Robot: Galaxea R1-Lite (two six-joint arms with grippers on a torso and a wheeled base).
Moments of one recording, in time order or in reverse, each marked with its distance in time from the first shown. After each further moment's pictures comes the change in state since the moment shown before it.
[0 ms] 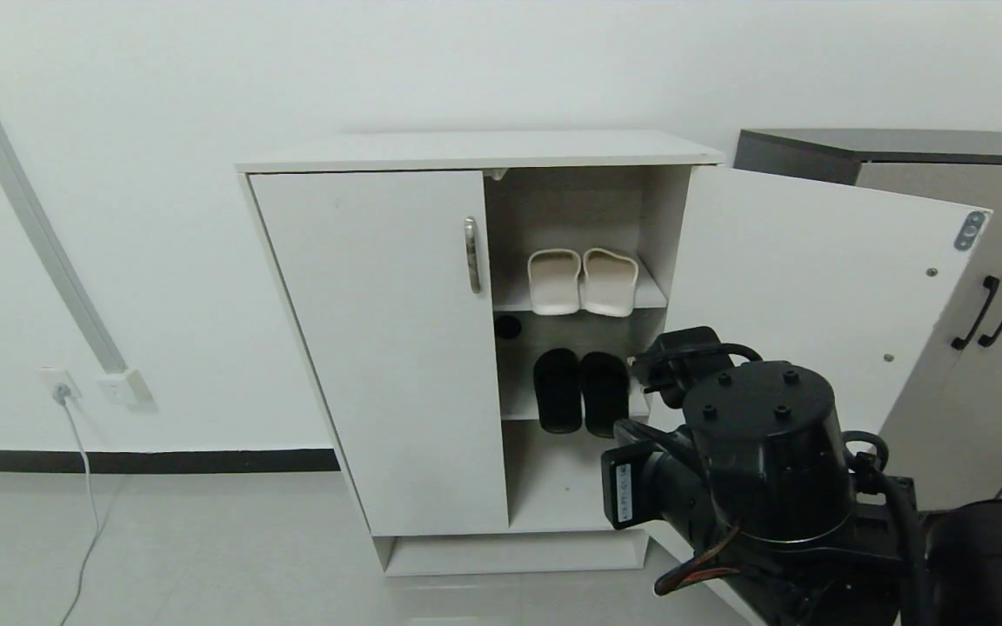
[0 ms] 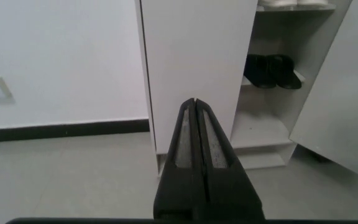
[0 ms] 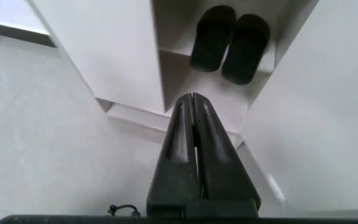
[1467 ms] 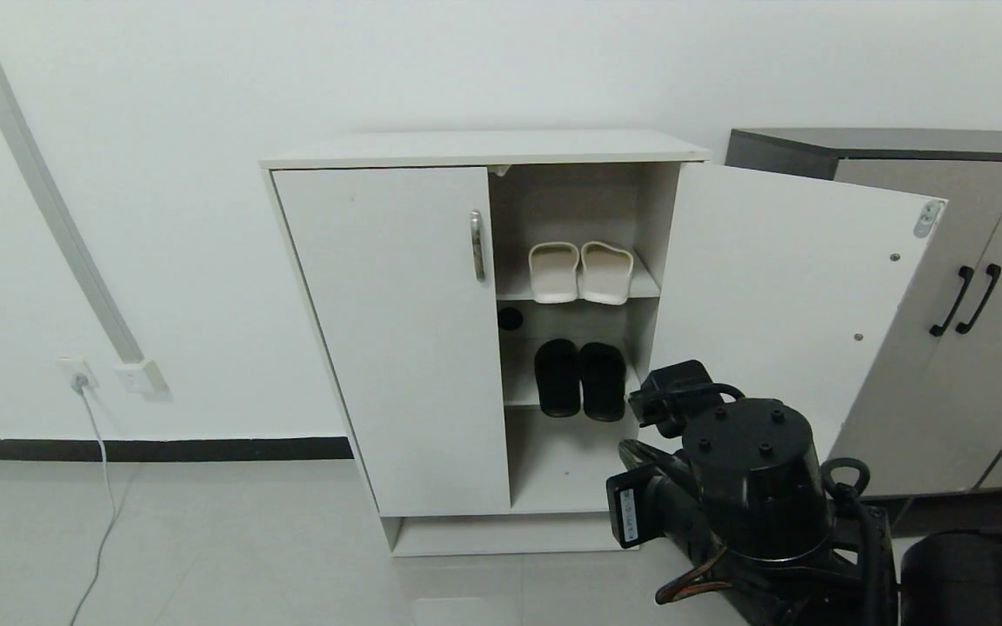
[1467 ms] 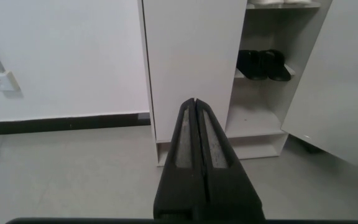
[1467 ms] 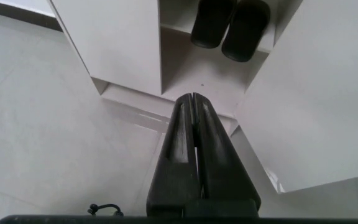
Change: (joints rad) left arm 0.000 0.000 0.000 0.000 0.000 -0.004; right arm -0.045 0.059 0.107 -0.157 0.039 -0.073
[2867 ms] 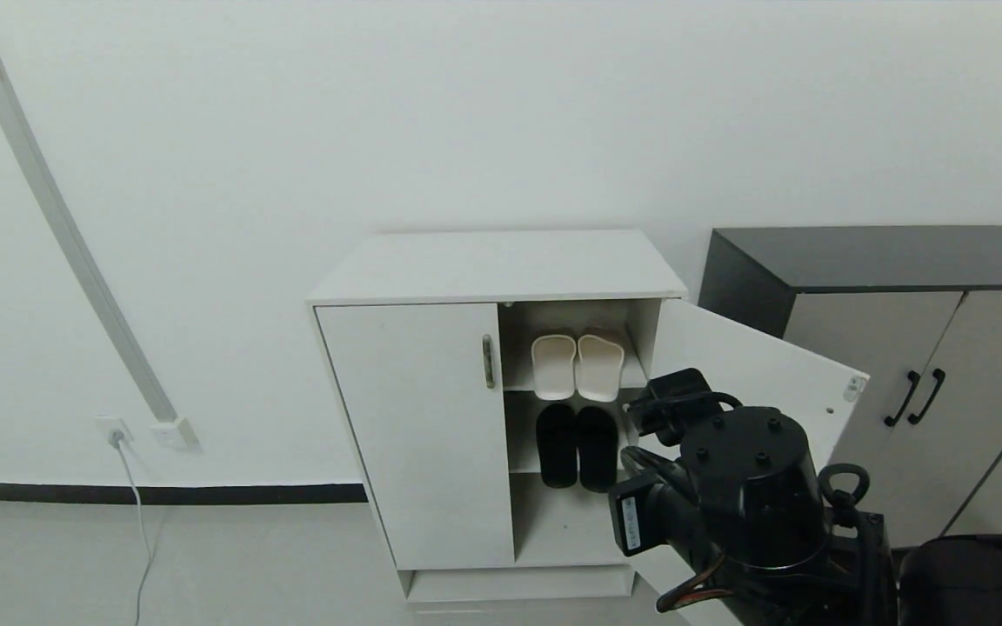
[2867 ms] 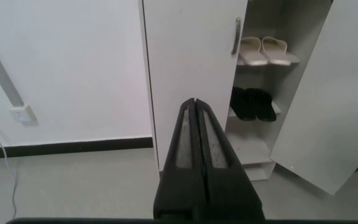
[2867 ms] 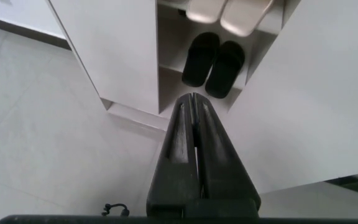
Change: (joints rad) left arm 0.000 0.000 0.000 0.000 0.000 0.000; right arm 0.001 0.005 0.017 0.000 0.000 -0.007
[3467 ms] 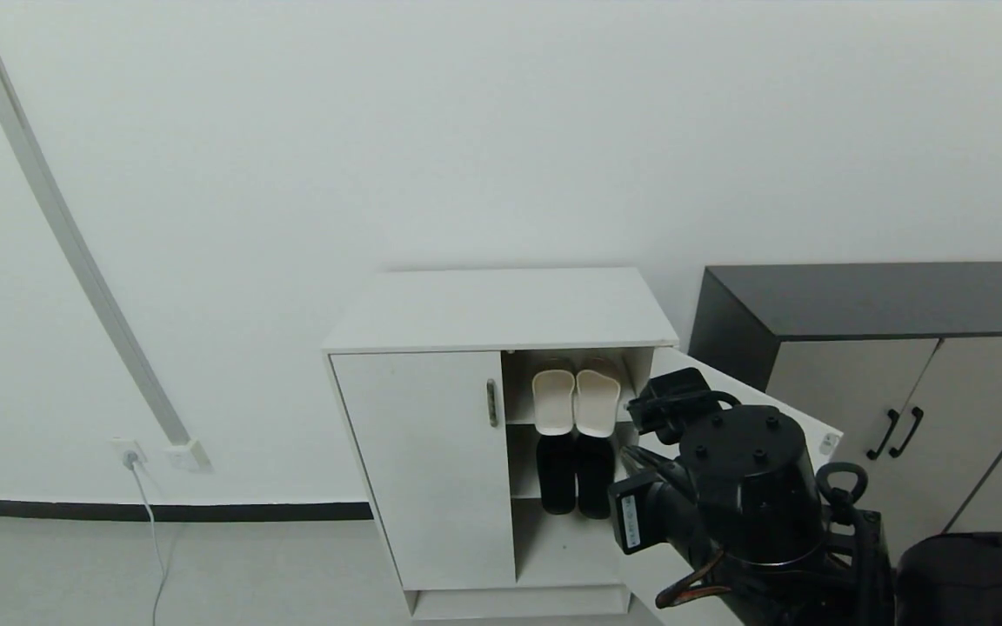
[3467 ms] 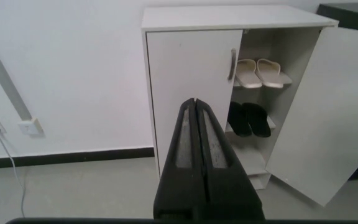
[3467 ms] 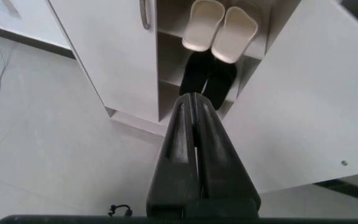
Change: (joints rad) left arm 0.000 0.000 0.000 0.000 0.000 0.000; right arm -0.005 0.005 -0.003 -0.002 0.003 0.001
